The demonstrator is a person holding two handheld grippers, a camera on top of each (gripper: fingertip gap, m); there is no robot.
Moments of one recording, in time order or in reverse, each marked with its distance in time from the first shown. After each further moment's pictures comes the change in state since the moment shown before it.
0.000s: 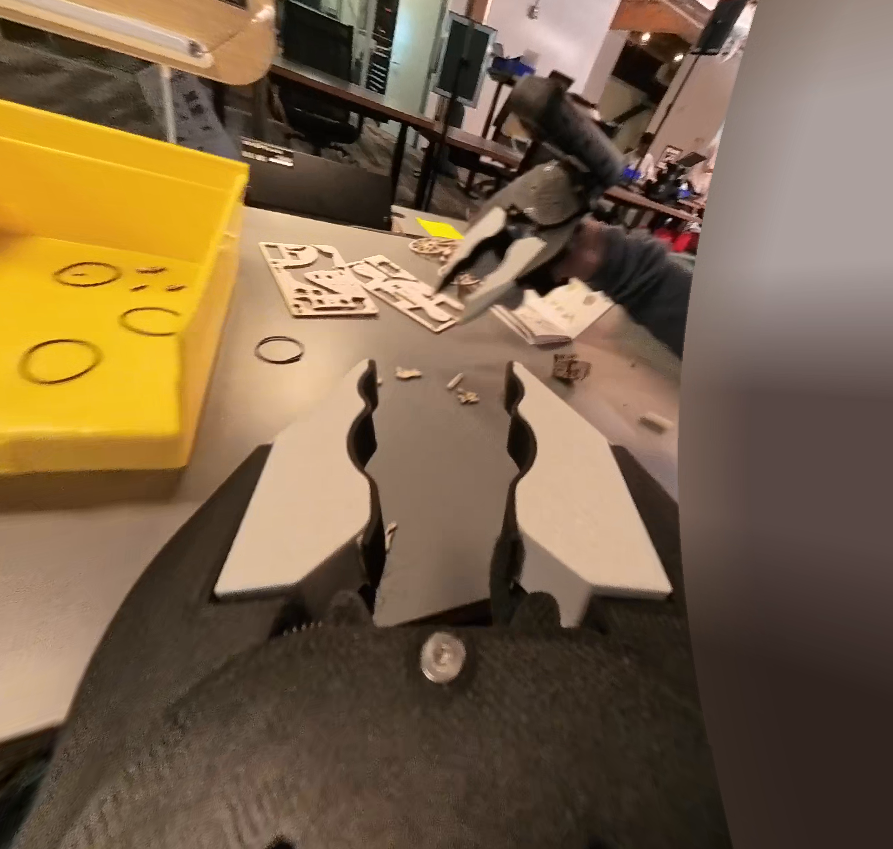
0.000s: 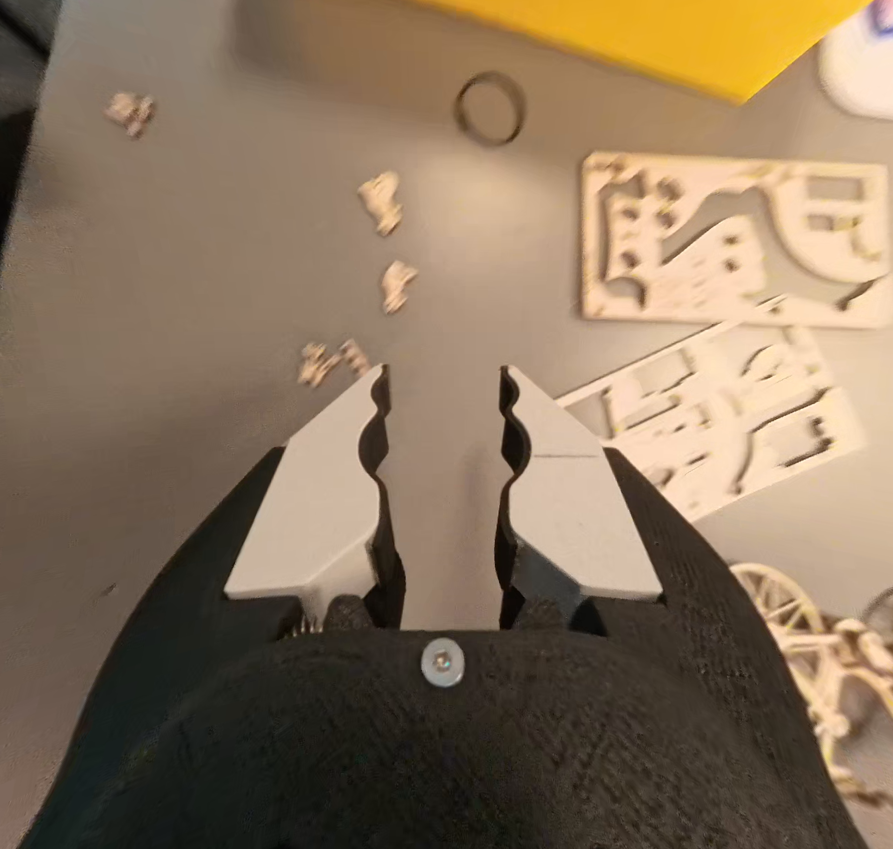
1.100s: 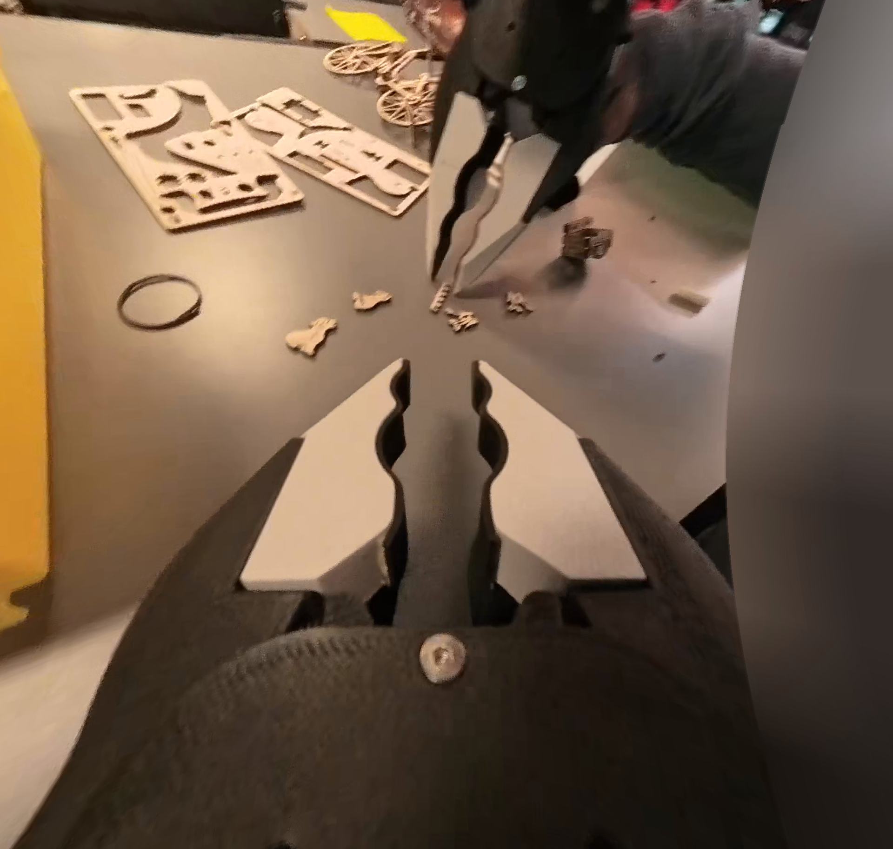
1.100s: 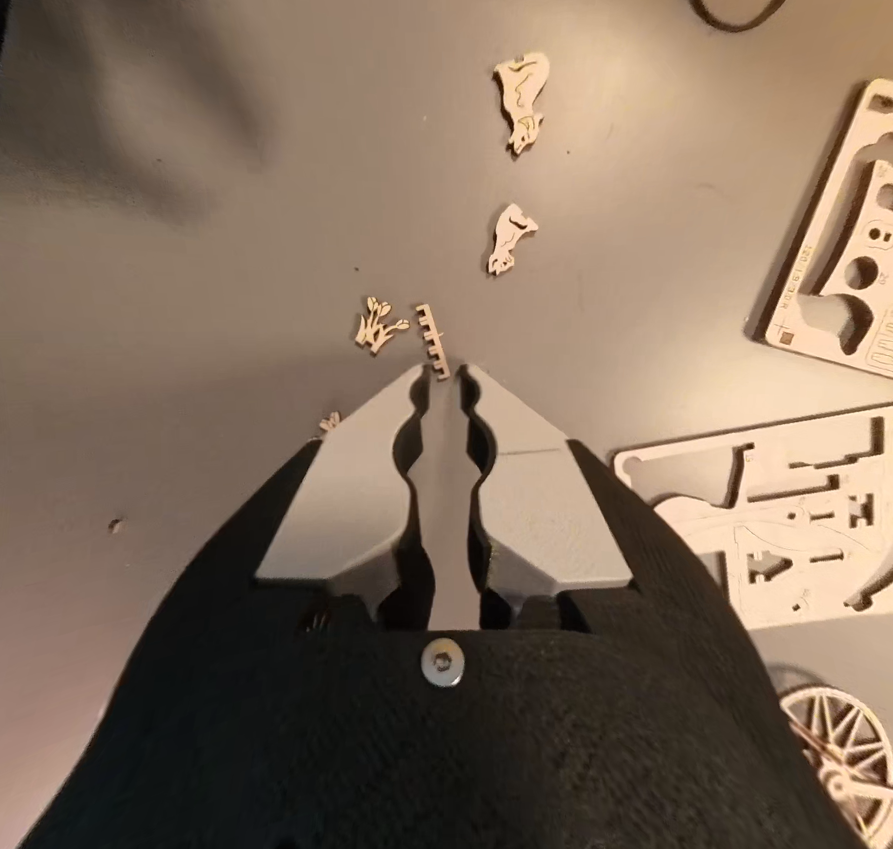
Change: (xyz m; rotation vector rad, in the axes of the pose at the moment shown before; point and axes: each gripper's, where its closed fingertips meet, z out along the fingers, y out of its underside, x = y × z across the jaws) left arm 0.001 0.064 0.075 -0.355 0.159 0.097; right arm -0.044 0.036 0.032 -0.225 -0.207 -0.150
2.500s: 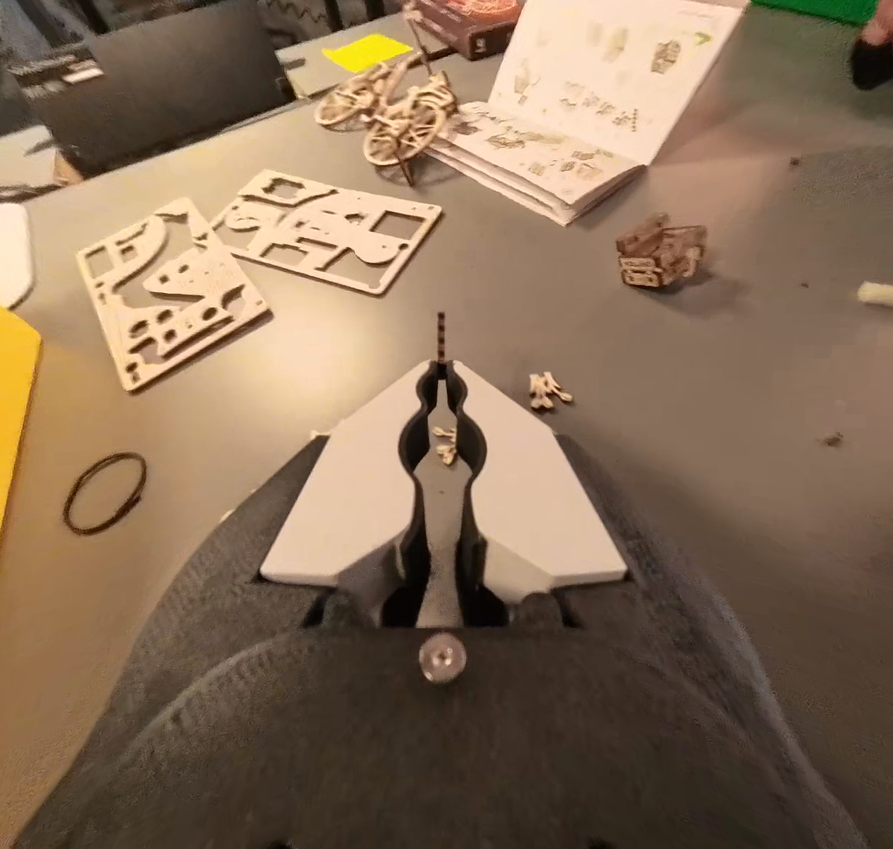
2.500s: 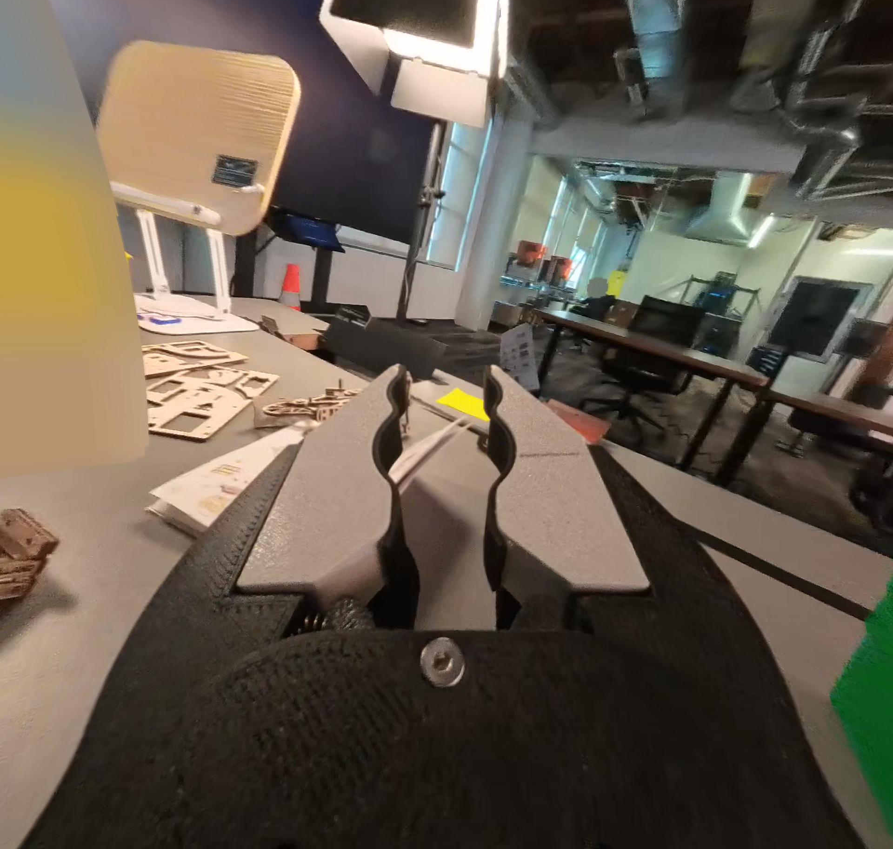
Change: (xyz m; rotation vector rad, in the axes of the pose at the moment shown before) left arm 0.016 -0.019 0.105 -0.025 -0.201 0.295; right arm -0.018 0.227 -0.253 1.014 1.447 0.453
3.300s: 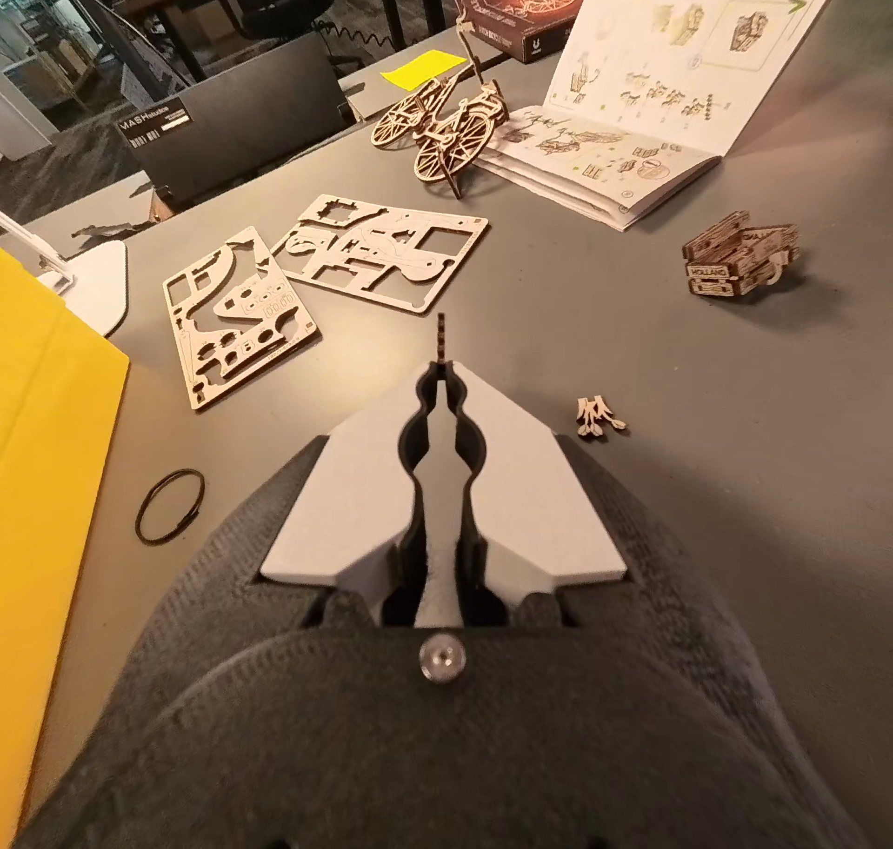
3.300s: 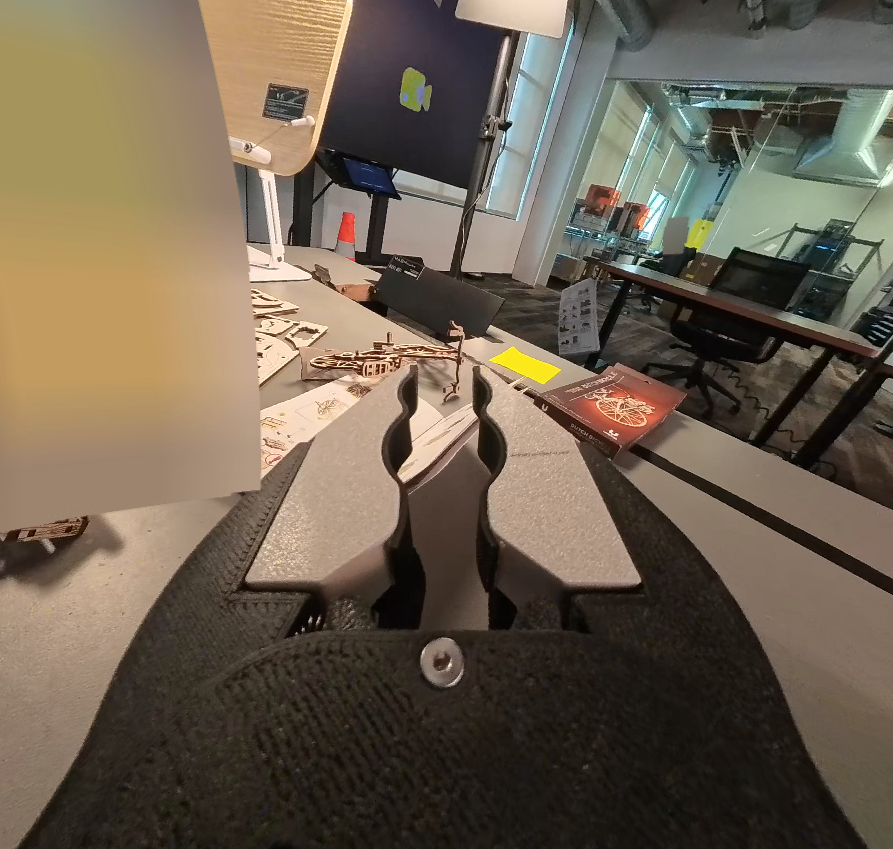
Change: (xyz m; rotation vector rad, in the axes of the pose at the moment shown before) left arm -0.015 -0.007 0.011 0.010 -0.131 0.081; right arm -0.022 0.031 0.014 -0.113 -0.131 0.028
